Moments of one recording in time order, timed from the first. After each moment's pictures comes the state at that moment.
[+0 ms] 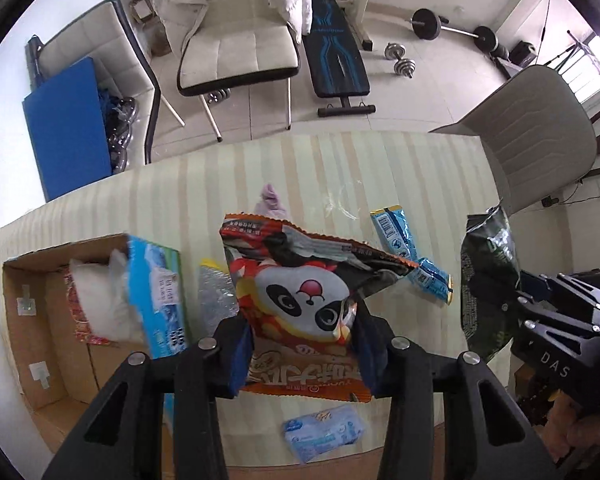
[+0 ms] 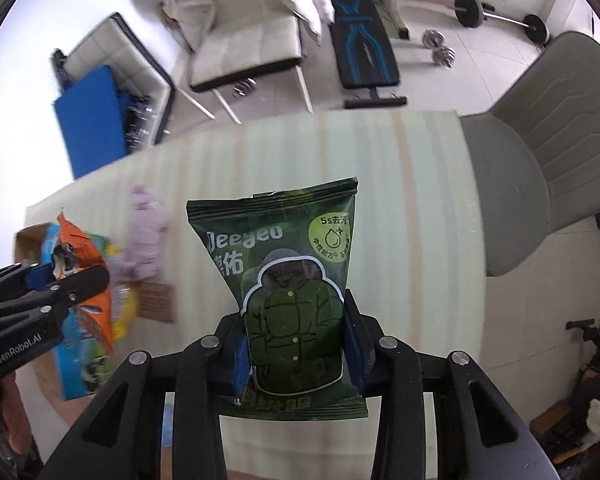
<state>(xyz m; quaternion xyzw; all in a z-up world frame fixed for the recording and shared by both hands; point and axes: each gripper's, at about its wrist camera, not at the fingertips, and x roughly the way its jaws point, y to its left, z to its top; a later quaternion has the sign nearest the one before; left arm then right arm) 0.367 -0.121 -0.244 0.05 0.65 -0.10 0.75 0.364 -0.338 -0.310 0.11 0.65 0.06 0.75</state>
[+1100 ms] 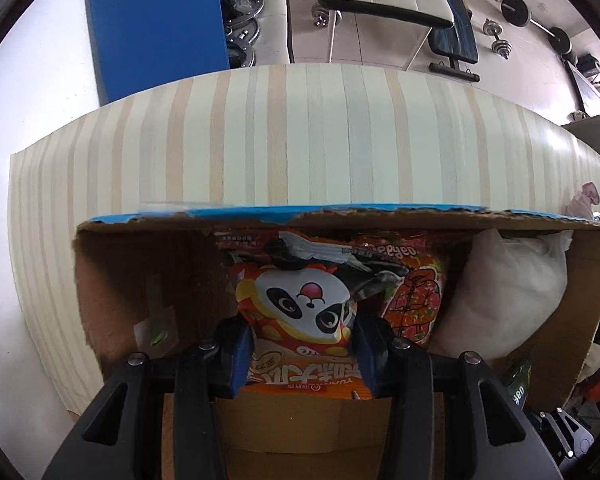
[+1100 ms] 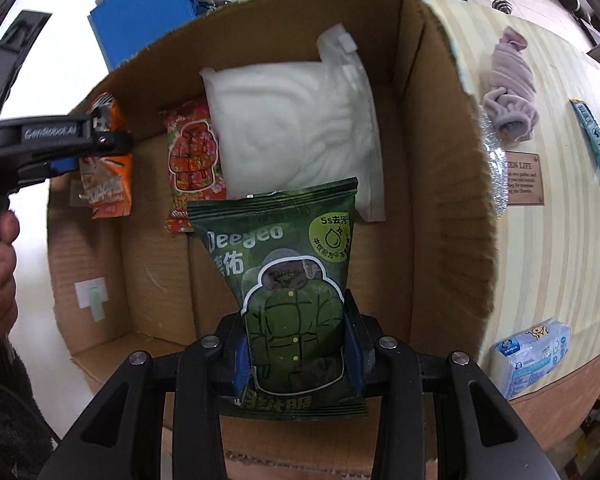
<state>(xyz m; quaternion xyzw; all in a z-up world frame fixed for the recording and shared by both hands) 0.429 0.228 -0.368 0.03 0.75 -0.02 0.66 0.324 0.082 -0.380 0.12 0.74 0.05 0.67</state>
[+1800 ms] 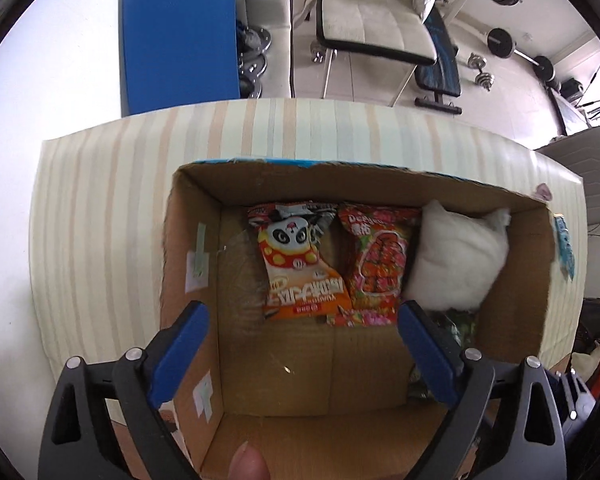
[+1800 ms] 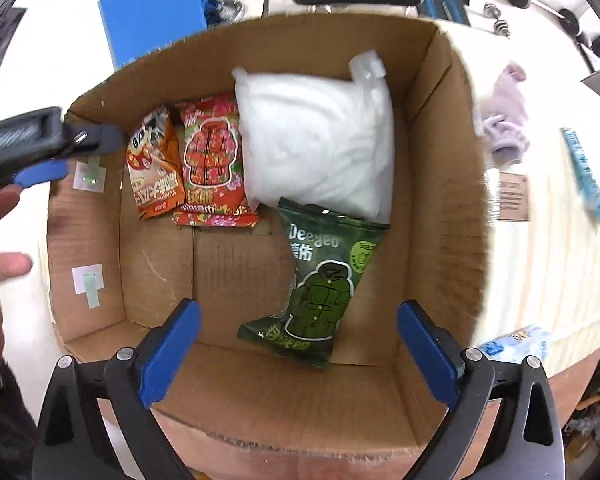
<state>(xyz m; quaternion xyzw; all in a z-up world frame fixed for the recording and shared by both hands) 0.371 0.250 -0.272 -0.01 0.69 -0.03 0.72 0.314 0.093 -0.349 0.08 0.72 0.04 0.69</state>
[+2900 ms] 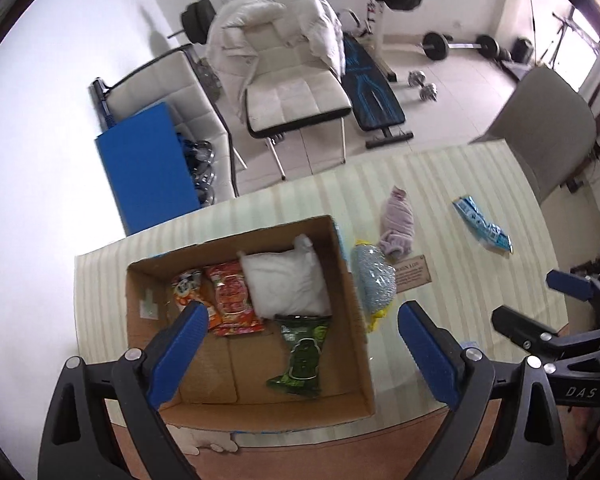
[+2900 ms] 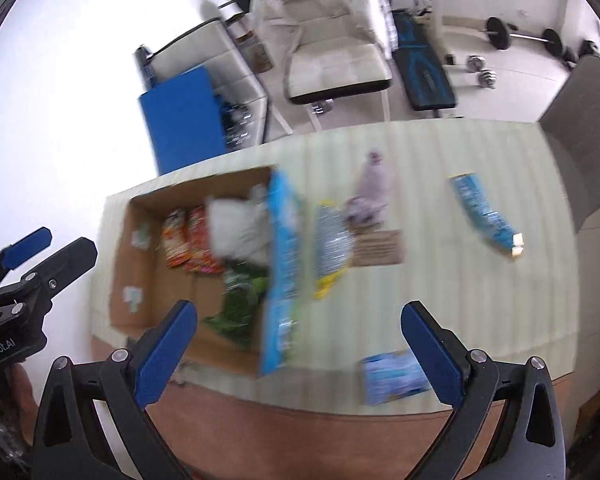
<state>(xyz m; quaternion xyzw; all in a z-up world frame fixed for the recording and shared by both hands) 0.326 -0.002 -0.167 0.14 0.59 -0.08 0.79 0.275 -0.132 -0.218 0.14 0.61 0.06 0.78</state>
